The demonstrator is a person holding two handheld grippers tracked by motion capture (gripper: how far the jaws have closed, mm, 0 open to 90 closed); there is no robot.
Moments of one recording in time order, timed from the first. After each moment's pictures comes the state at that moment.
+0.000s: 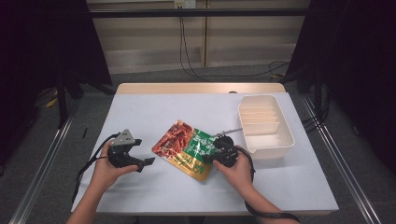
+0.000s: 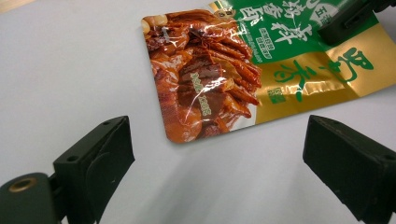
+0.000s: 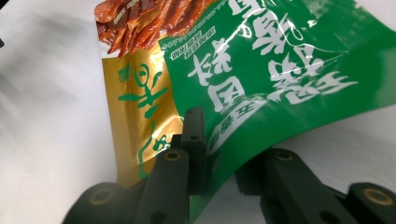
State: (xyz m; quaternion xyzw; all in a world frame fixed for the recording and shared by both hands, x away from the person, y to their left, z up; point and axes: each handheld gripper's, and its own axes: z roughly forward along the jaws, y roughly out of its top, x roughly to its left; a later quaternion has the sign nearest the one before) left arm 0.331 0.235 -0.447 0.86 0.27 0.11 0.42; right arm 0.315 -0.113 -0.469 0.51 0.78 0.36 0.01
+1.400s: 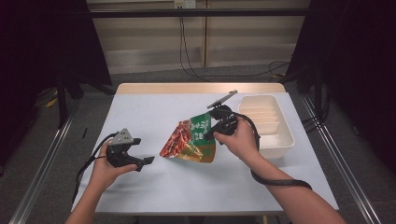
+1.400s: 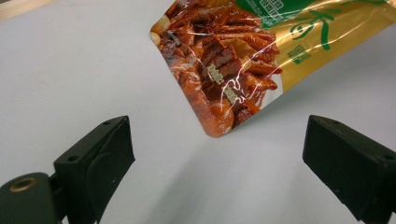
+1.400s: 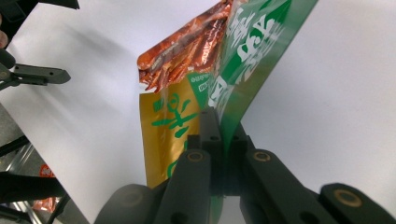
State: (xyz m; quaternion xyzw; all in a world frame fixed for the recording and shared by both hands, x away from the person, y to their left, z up) left arm 0.330 0.237 -0.442 0.86 0.27 0.11 0.42; right arm 0.357 -0.108 -0.366 0.49 0.83 0.28 -0.03
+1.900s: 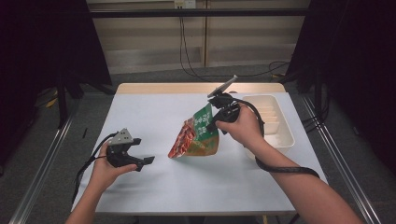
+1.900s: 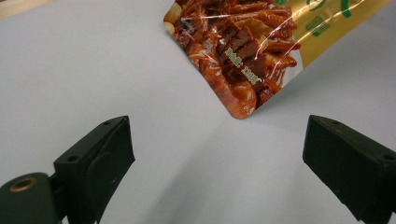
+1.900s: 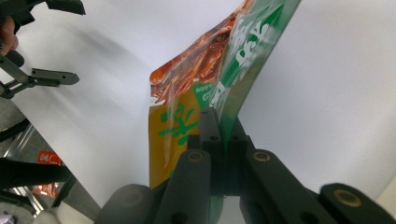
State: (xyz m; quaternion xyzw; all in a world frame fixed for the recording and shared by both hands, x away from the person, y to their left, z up) left arm 0.331 0.238 -0.443 0.86 0.27 0.11 0.43; right arm 0.372 -0.111 -0.332 0.48 0.84 0.25 -0.03
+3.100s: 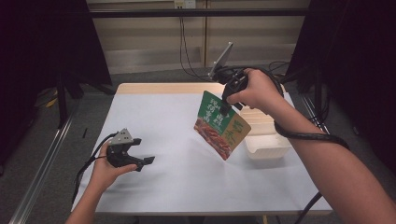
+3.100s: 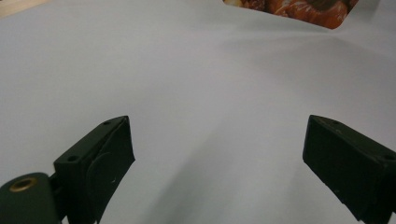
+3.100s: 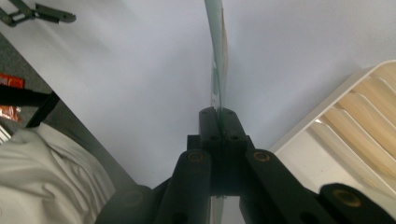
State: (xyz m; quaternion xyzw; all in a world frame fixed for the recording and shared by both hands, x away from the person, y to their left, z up) left arm 0.330 0.237 -0.443 0.85 0.27 0.11 0.43; right arm 0.391 -0.118 -0.248 0.41 0.91 0.12 -0.02
